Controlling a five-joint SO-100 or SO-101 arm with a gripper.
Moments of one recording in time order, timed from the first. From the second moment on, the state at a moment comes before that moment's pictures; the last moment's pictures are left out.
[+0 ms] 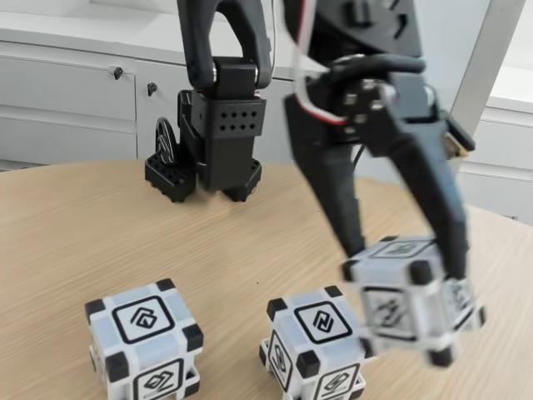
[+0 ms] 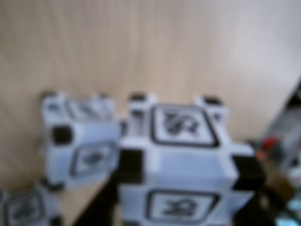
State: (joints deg) arm 2.4 114.2 120.9 44.3 -14.1
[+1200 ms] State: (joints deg) arm 21.0 130.5 120.9 44.6 -6.4
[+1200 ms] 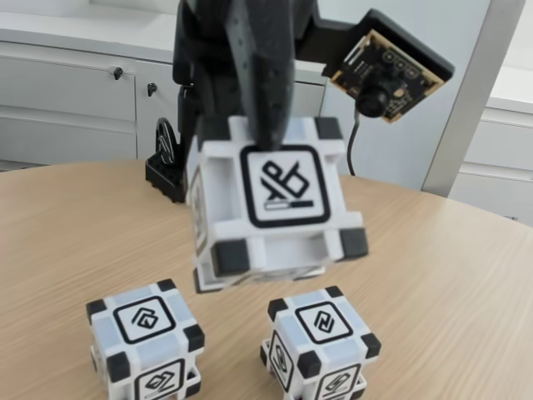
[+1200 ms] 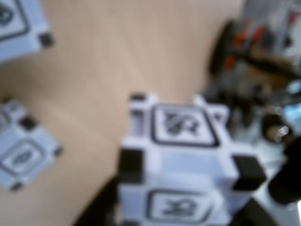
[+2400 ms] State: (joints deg) arm 30.8 128.6 126.4 55.5 -15.9
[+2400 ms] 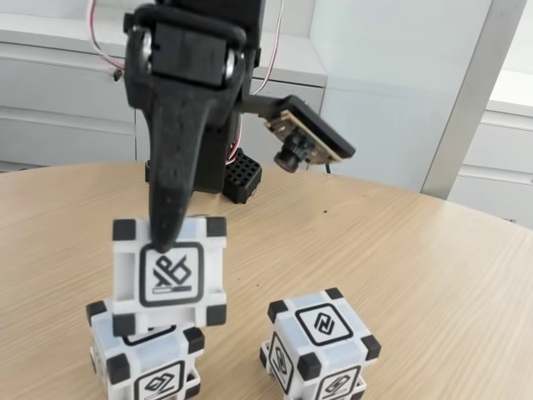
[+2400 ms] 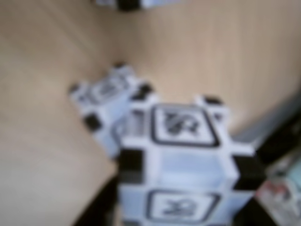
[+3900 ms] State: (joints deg) arm 33.0 128.6 126.4 55.5 -16.6
